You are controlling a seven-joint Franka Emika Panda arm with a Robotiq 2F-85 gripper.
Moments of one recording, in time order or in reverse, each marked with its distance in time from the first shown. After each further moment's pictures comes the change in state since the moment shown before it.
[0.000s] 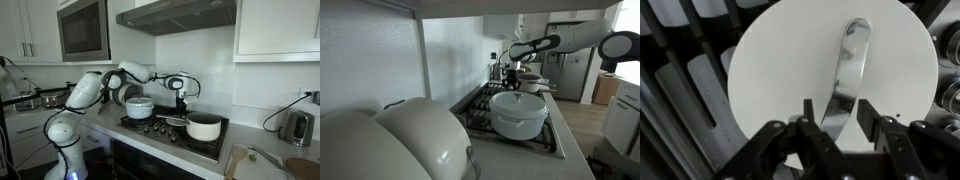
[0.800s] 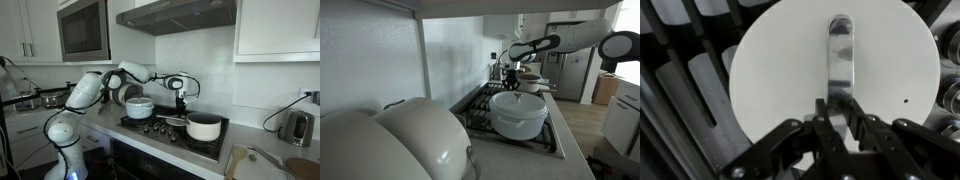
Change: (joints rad) arm 0.005 0.000 0.000 -0.001 -0.008 0.004 0.002
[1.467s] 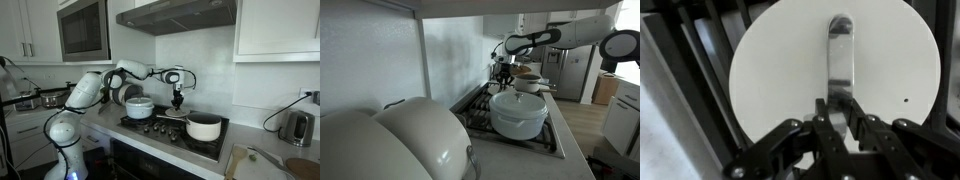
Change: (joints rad) arm 0.054 -0.003 0.032 0.091 0.002 0.001 0.068
